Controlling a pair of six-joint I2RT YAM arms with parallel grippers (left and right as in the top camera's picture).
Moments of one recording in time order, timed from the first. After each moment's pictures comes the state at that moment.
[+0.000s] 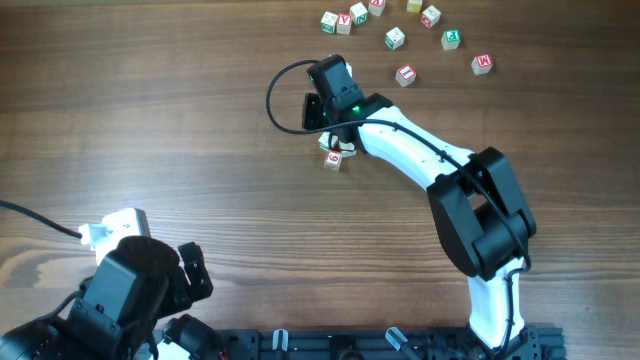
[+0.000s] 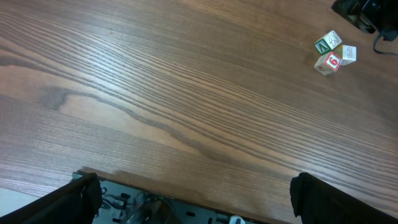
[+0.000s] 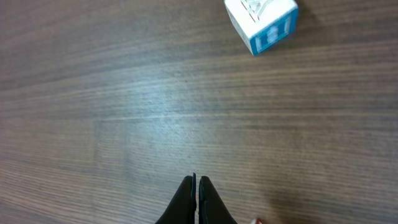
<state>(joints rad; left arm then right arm) -0.55 0.75 1.33 -1.68 -0.33 -0.81 0.58 2.13 1.52 -0.34 -0.01 0.62</state>
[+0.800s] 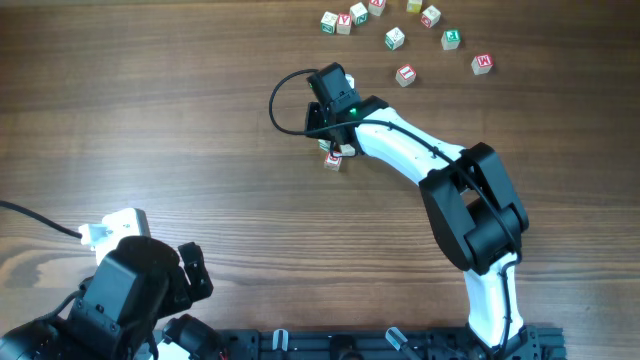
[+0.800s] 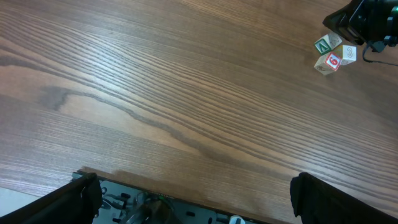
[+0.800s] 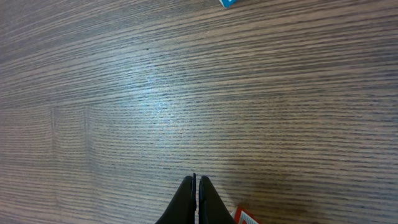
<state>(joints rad) -0.55 0.75 1.33 -1.68 -0.33 -0.81 0.58 2.17 1.52 -0.38 -0.01 0.67</state>
